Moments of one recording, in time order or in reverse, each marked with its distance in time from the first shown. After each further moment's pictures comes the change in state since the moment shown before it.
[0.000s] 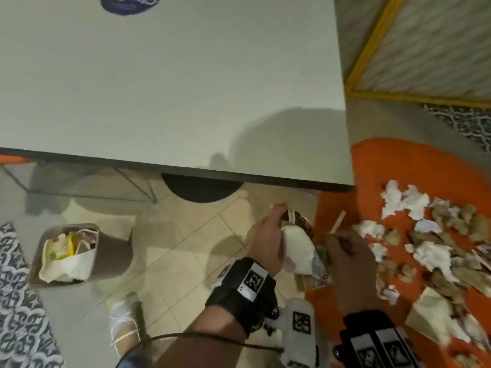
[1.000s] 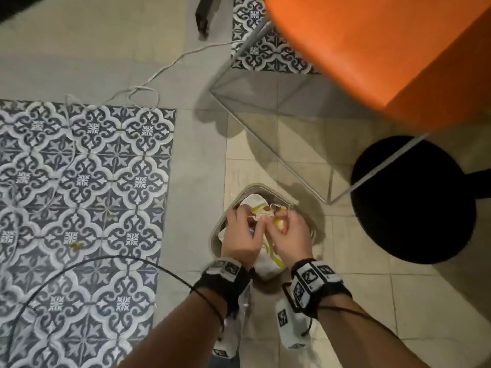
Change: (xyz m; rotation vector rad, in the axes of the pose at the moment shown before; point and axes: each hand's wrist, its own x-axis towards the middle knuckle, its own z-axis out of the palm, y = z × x) left_hand 0.006 0.045 -0.712 0.580 1.037 0.421; right_hand -0.146 0.089 0.736 -0.742 -0.784 -0.342
